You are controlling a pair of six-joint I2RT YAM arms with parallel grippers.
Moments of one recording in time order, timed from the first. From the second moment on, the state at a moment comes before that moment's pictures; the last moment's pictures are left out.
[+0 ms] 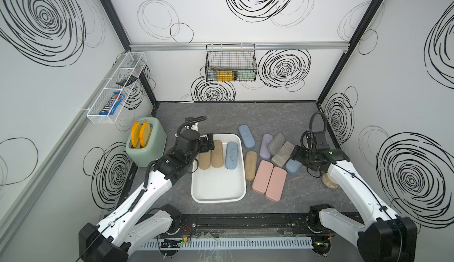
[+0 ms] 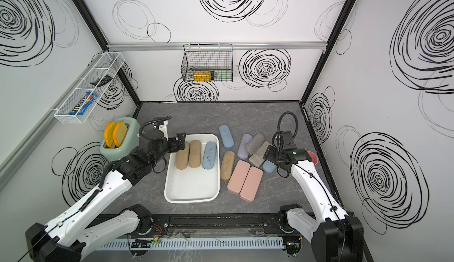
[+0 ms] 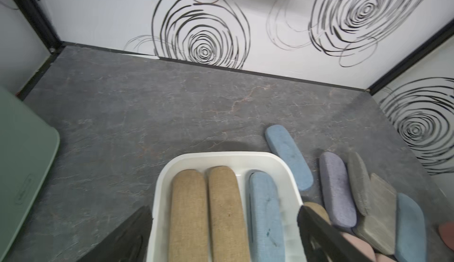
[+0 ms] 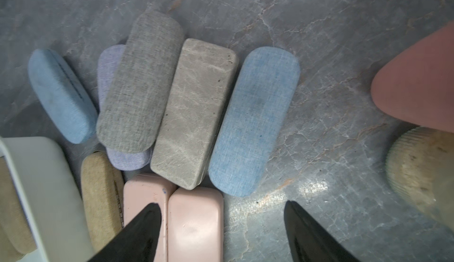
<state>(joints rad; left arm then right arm) -0.44 0.95 0.81 -0.39 -0.26 -0.43 0.15 1.08 0.81 -0.81 0.05 0.62</state>
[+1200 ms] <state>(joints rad) -0.24 1.03 0.69 -0.40 -0.05 -0.50 0.15 1.52 0.80 -0.68 0.14 0.66</state>
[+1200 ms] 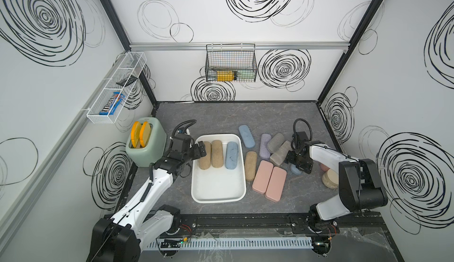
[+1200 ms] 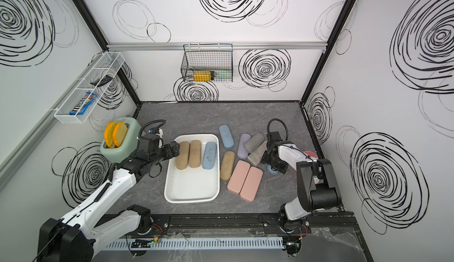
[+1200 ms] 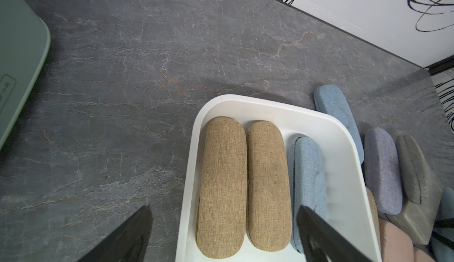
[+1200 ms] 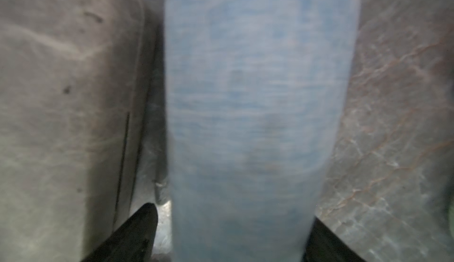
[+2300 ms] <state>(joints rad) -0.24 1.07 0.69 -0.40 -0.02 -0.51 0.14 1.49 0.80 -0.66 0.19 0.65</state>
